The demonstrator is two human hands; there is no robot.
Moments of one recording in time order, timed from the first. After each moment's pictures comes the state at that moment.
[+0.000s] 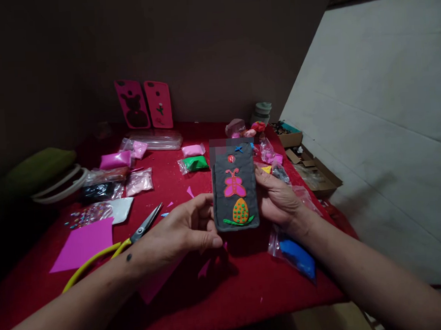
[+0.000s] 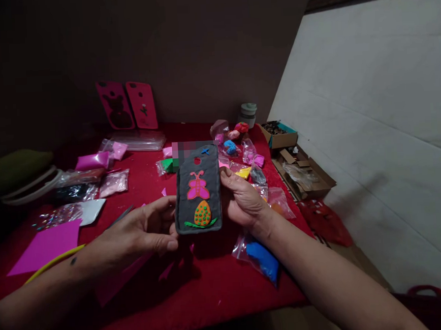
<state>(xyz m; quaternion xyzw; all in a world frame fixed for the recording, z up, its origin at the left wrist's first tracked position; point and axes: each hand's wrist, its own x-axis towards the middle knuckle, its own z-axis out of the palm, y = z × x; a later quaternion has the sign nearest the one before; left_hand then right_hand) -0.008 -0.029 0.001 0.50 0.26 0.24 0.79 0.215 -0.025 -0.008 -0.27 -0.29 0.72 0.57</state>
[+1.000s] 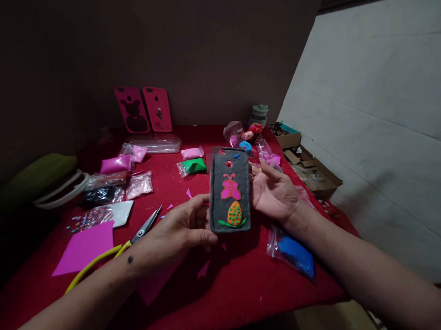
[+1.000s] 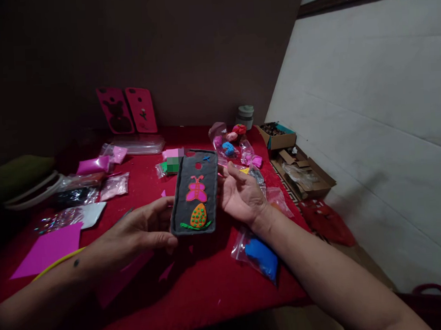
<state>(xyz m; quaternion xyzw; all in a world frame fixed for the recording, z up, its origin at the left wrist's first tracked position) -0.010 -0.023 -0.002 0.54 0.27 0.22 0.76 0.227 -0.018 -0.001 -0.22 -0.23 0.77 0.55</state>
